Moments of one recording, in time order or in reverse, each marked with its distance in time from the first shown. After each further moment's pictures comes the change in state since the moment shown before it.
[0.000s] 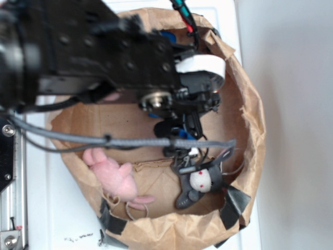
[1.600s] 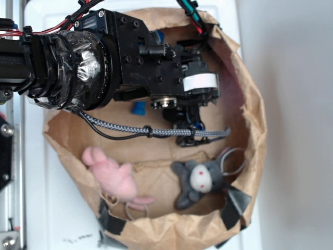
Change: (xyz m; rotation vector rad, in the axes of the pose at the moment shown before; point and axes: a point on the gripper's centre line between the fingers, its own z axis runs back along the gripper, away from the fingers) arm -0.004 0.013 -0.055 0.045 -0.042 -0.133
